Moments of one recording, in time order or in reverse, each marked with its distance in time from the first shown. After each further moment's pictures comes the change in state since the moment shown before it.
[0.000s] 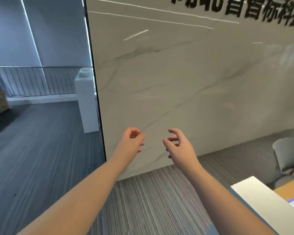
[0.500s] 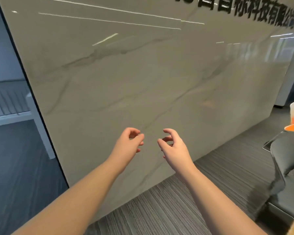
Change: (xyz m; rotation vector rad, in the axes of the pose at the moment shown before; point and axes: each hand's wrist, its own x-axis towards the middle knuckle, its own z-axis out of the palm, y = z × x) left_hand 0.320 -0.023 0.142 -0.025 -0.167 0.050; right_hand 0.310 0.088 -0.017 0.031 0.185 0.032
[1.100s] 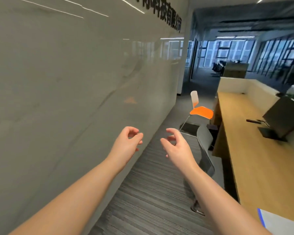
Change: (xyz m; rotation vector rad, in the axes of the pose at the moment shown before) left_hand 0.316 -0.037 0.295 -0.109 -0.607 0.069; right_hand 0.273 0.120 -0.164 -0.240 0.578 0.161
